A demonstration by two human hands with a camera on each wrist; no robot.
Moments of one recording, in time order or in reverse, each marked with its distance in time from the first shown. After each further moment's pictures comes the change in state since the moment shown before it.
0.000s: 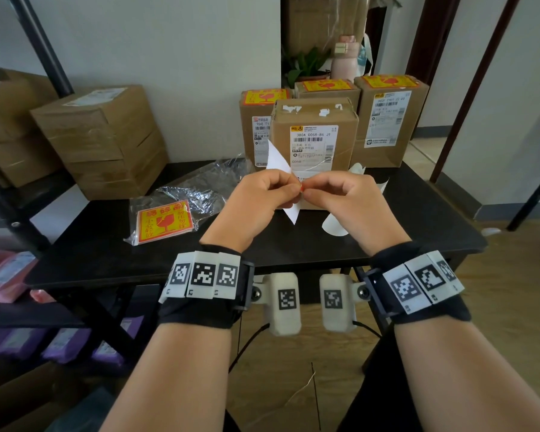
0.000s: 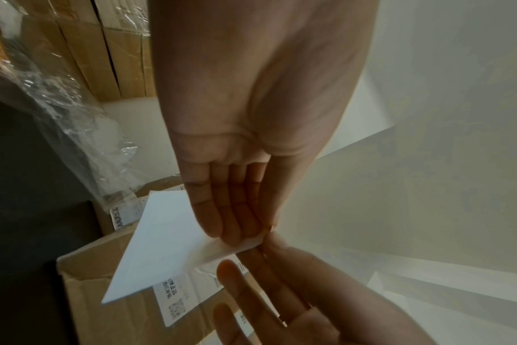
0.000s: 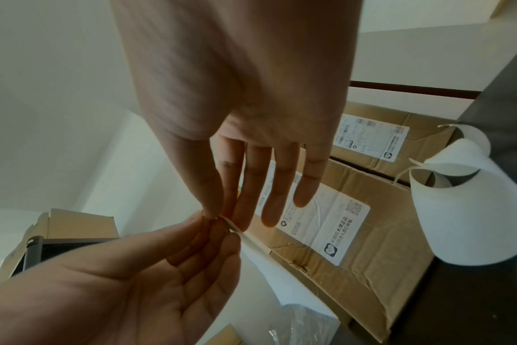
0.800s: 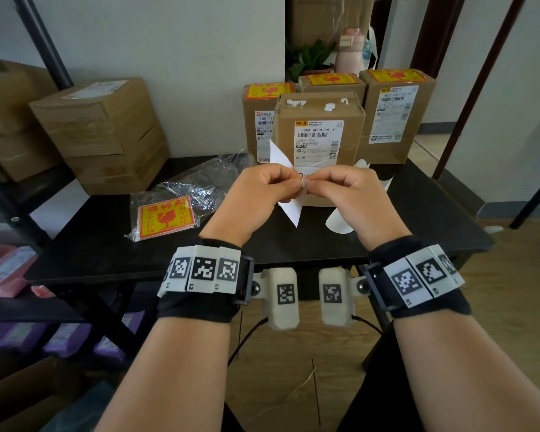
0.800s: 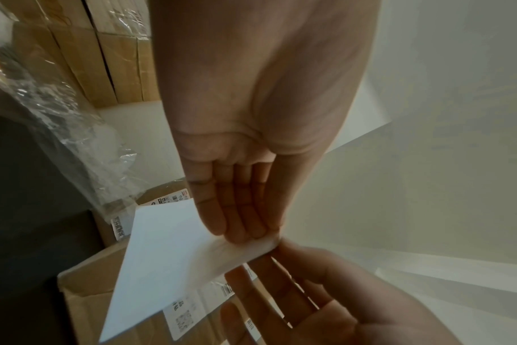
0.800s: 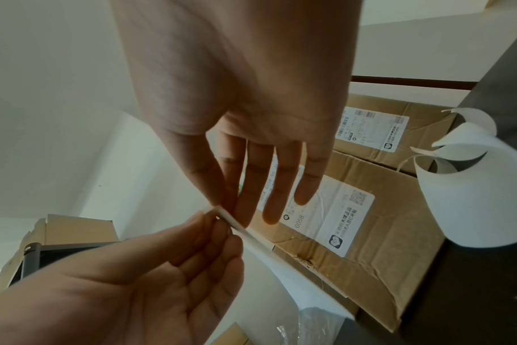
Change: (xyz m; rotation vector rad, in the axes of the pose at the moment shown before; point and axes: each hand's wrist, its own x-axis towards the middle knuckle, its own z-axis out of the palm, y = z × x) left_hand 0.007 -0.005 -0.007 0.063 -0.006 0.034; right_hand 0.007 -0.001 0.007 0.042 0.044 0.062
